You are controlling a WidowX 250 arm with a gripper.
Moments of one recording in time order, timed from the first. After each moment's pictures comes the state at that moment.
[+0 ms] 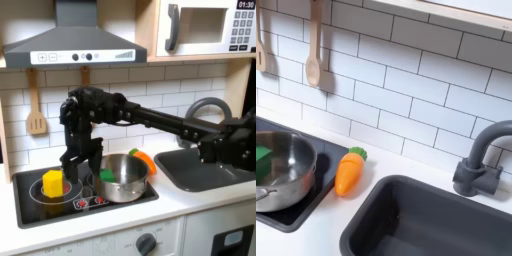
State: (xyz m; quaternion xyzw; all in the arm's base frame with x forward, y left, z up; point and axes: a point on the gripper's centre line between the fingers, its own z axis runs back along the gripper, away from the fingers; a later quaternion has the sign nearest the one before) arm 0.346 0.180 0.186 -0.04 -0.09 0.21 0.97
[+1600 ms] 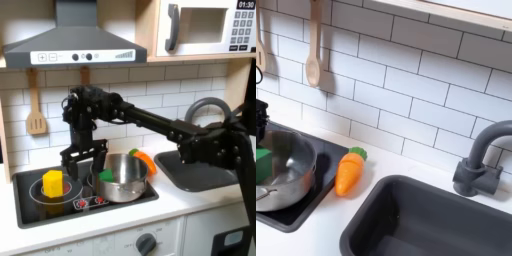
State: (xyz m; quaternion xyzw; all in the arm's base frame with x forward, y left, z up) arm 0.364 0.170 0.175 -0.02 -0.03 0.08 1.00
